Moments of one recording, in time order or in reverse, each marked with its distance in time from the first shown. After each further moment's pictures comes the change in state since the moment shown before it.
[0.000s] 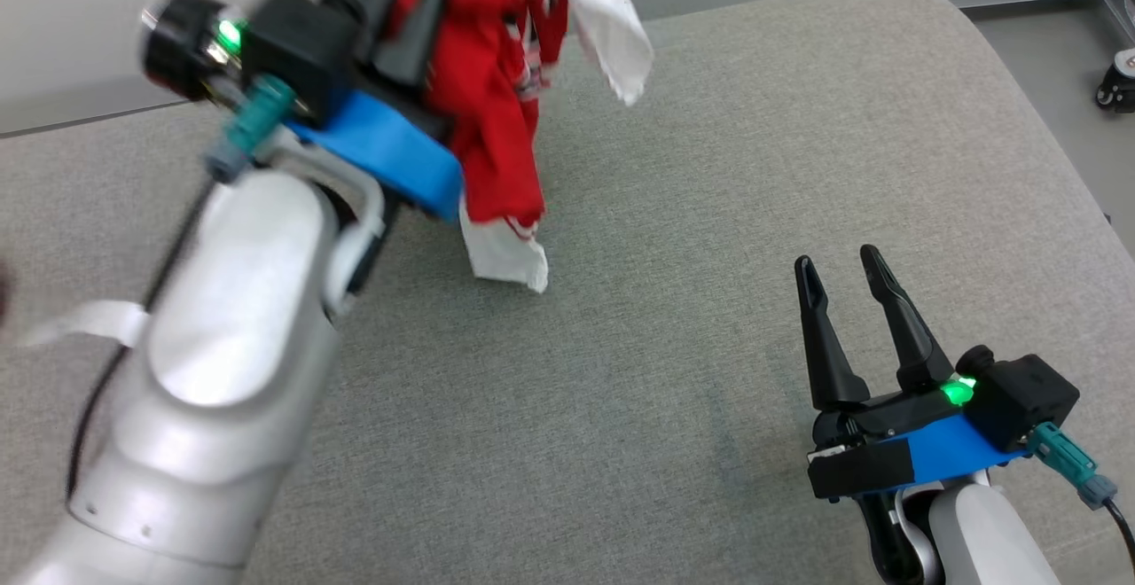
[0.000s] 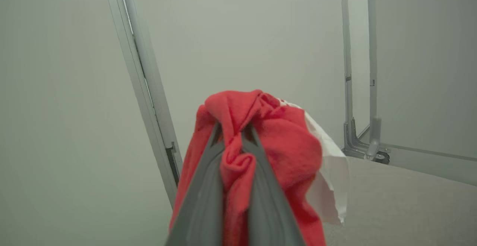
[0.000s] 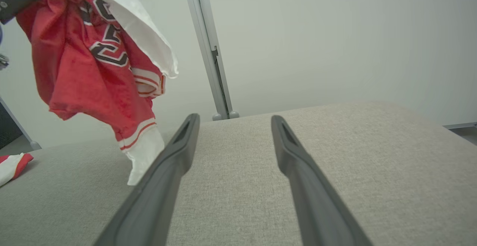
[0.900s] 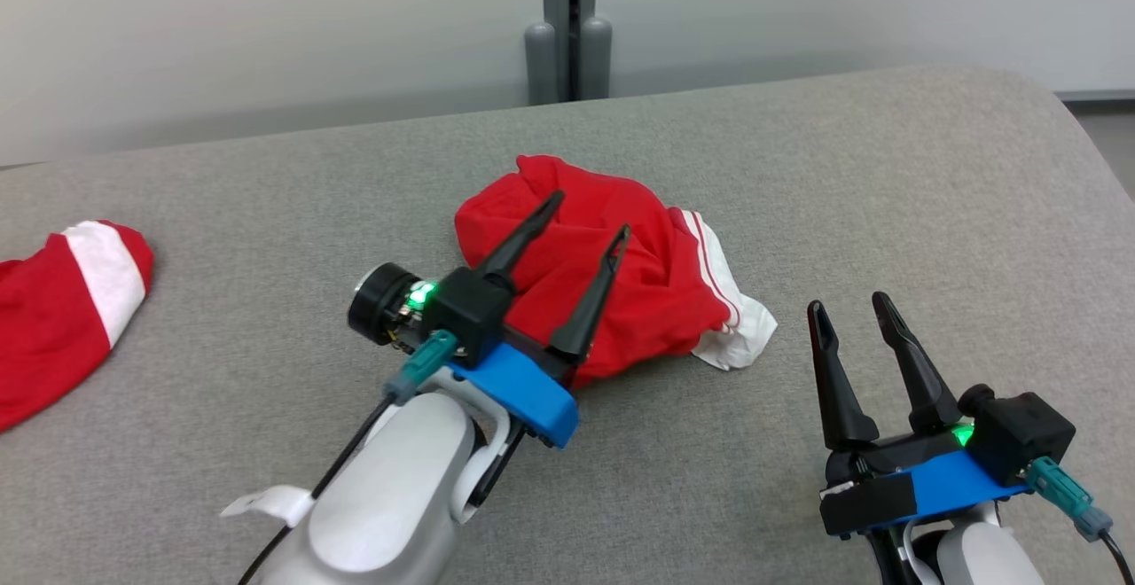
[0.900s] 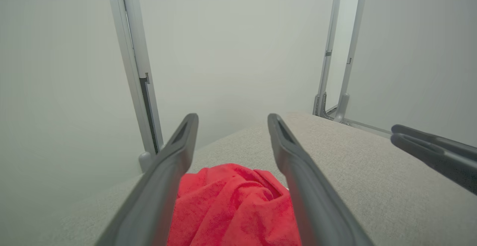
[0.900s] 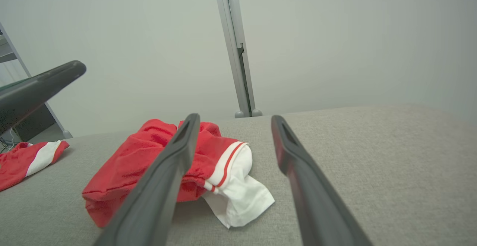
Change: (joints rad) left arm 0.309 -0.116 -0.192 0.090 -0.084 0.026 -0.126; right arm 0.064 0.001 -0.034 0.026 -0.034 0.000 0.000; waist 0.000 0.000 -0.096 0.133
